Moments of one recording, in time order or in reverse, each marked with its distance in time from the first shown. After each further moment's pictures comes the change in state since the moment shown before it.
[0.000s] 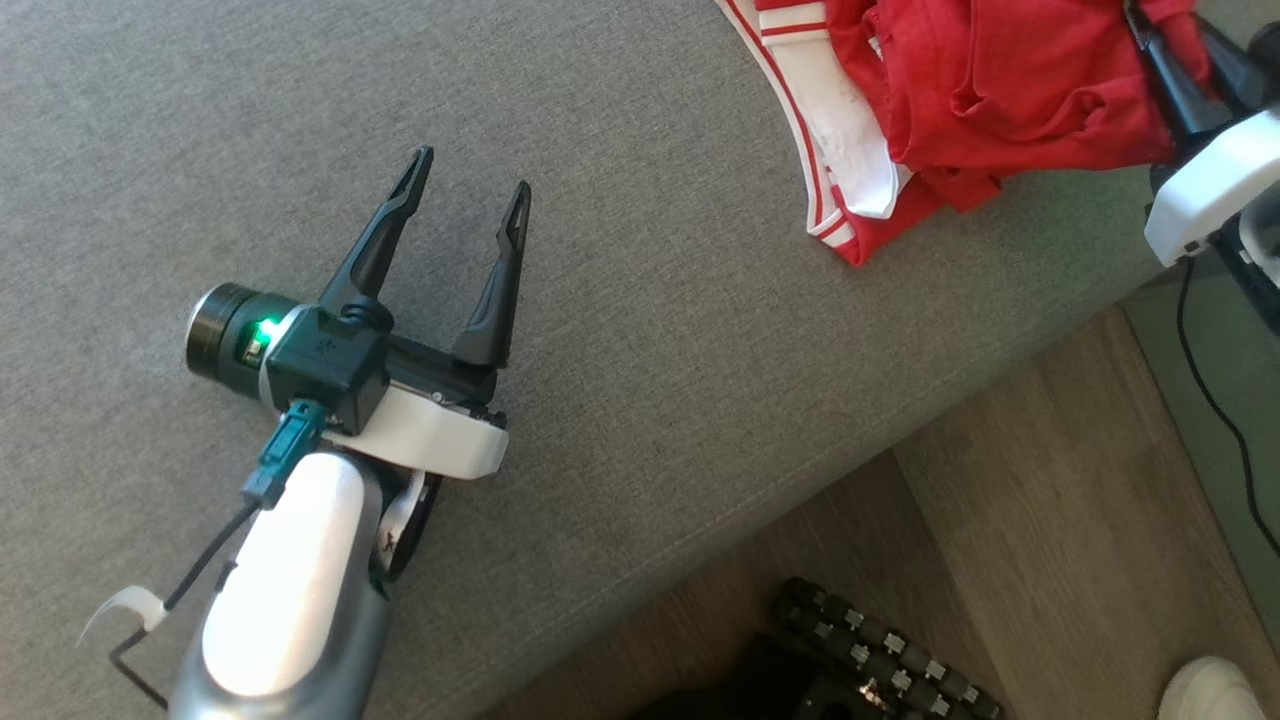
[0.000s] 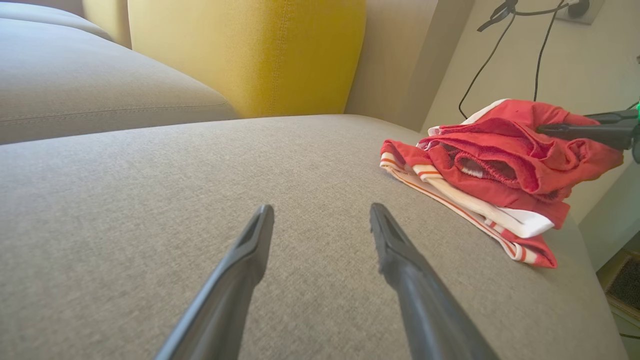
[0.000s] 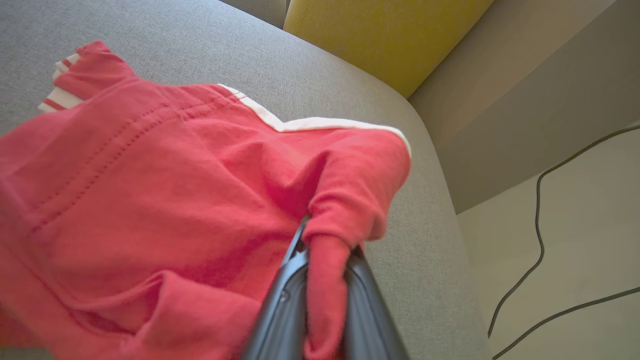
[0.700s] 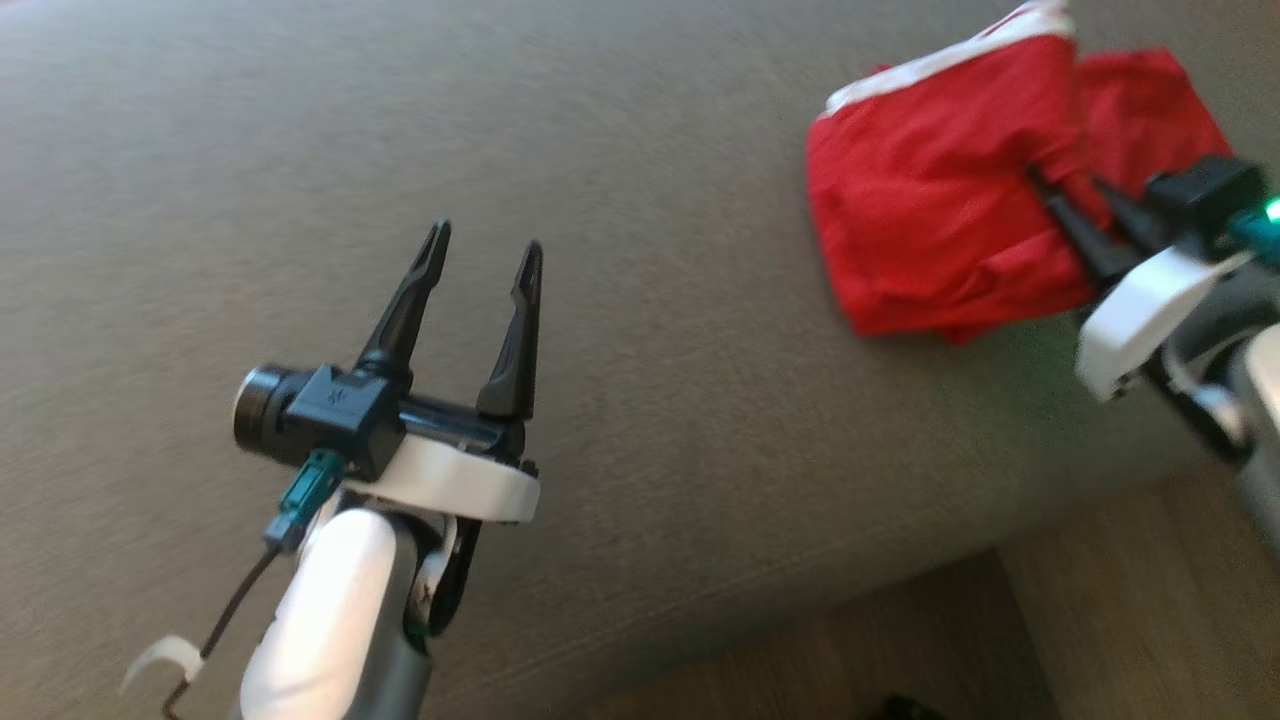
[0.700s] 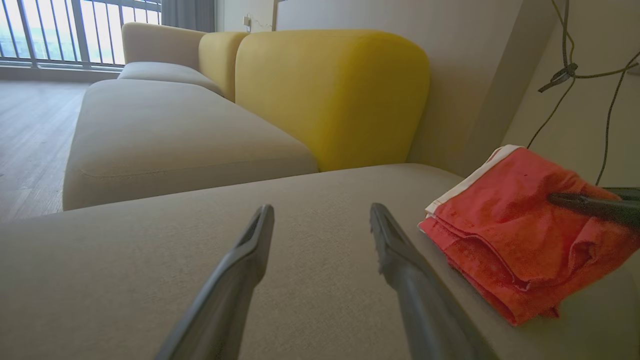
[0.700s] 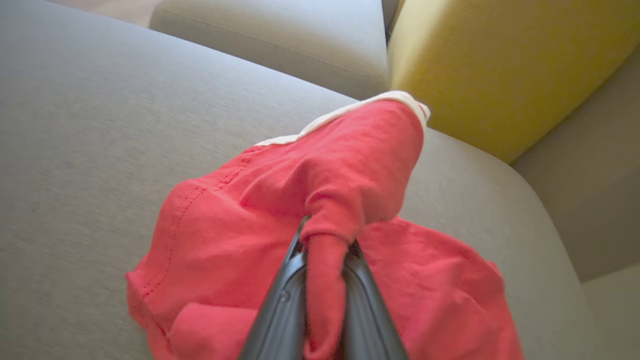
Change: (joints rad) left arm 0.105 -0.061 -0.006 -0.014 -0.091 0.062 0.000; right arm 0.269 0.015 -0.039 -0.281 0.030 0.000 0.190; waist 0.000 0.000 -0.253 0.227
